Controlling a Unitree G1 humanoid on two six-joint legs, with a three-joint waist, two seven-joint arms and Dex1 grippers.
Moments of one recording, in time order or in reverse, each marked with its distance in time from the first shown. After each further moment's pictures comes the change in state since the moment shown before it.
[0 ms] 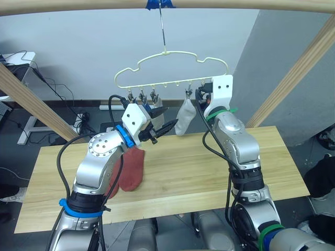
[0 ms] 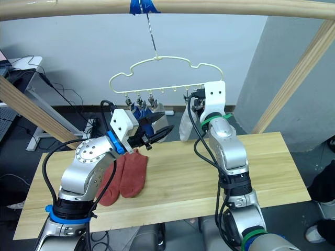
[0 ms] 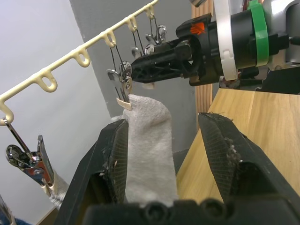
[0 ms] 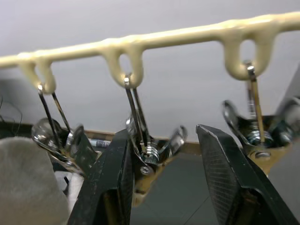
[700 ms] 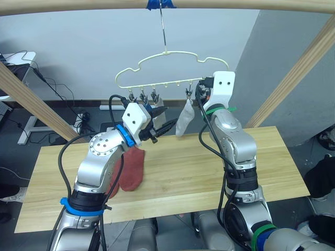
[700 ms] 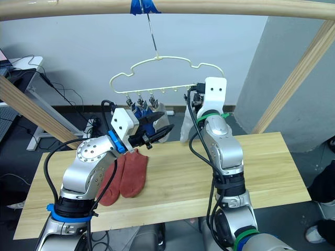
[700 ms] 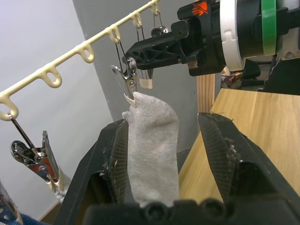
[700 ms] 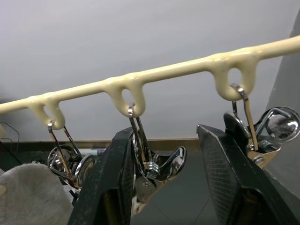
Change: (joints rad) left arm -0.010 -0.005 0.000 0.024 0.002 -0.004 0.001; right arm -0.024 0.068 -0.034 -0.027 0.010 0.051 -0.097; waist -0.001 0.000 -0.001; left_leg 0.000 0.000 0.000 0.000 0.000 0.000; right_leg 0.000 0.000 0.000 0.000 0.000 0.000
